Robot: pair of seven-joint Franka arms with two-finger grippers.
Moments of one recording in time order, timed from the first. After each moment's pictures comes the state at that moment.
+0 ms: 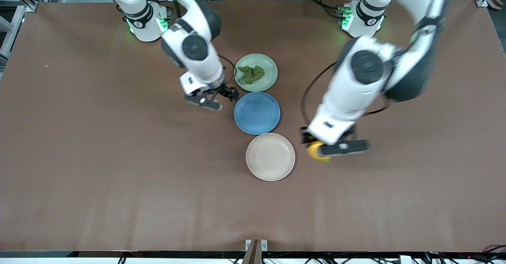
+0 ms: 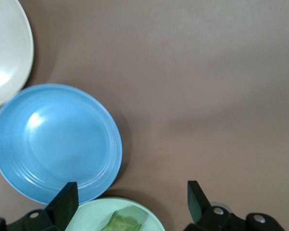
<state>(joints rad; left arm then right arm) -0.31 0.42 -0.14 -1.37 0.09 1.91 -0.54 0.23 0.36 0.57 -1.93 -0.16 2.17 1.22</state>
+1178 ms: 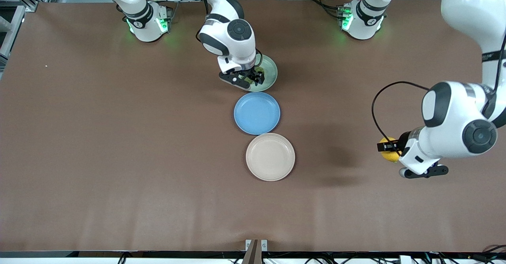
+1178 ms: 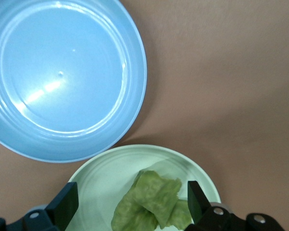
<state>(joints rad) 0.01 0.58 -0.14 -1.45 0.04 1.84 -0.23 0.34 0.49 0.64 -2.02 -0.35 2.40 1.63</state>
